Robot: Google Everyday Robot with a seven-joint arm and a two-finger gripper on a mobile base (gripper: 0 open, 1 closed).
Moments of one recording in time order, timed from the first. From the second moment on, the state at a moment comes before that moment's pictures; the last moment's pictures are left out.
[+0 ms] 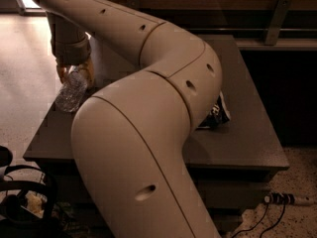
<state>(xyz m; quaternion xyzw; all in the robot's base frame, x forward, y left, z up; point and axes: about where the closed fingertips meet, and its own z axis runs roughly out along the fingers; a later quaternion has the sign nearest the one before) 0.656 0.230 0.823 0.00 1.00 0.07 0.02</state>
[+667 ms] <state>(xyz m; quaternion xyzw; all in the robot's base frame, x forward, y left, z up) 0.661 0.209 0.850 0.00 0.99 0.08 0.07</state>
